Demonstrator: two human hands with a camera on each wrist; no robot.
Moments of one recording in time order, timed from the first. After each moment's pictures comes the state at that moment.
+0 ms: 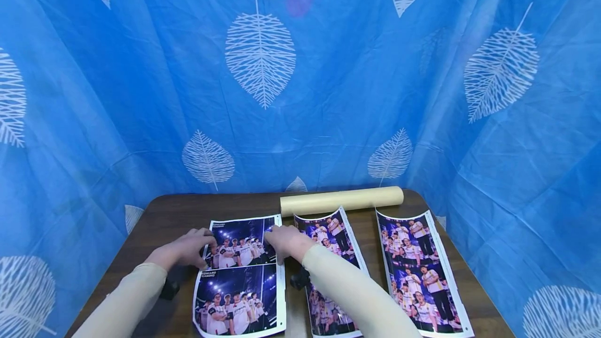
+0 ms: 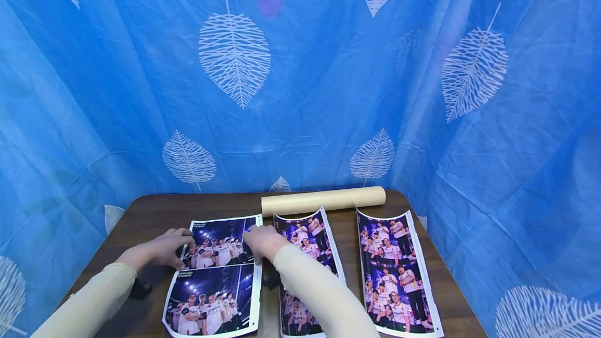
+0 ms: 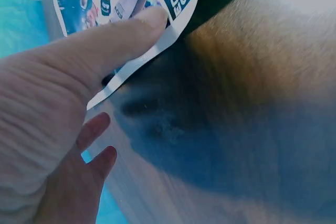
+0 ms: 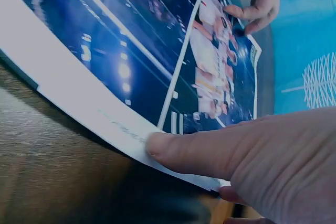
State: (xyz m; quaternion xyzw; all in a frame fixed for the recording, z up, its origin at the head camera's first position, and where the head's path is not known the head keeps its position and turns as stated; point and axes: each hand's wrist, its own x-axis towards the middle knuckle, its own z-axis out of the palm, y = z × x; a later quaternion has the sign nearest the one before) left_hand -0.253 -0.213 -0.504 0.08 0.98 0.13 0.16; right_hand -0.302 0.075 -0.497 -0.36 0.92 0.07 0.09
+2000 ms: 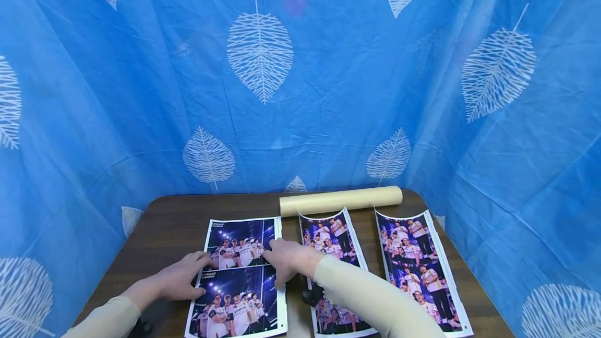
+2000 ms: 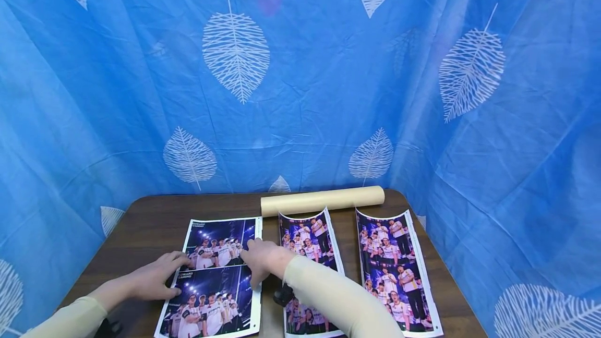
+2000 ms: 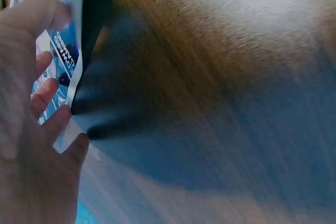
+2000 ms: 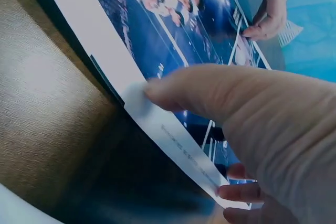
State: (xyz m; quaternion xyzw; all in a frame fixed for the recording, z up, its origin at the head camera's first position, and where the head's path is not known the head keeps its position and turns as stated) left_hand -0.191 -0.214 -0.537 0.17 0.96 0.19 0.13; right_hand -0.265 0.093 -0.515 -0.42 0.89 0.13 0.09
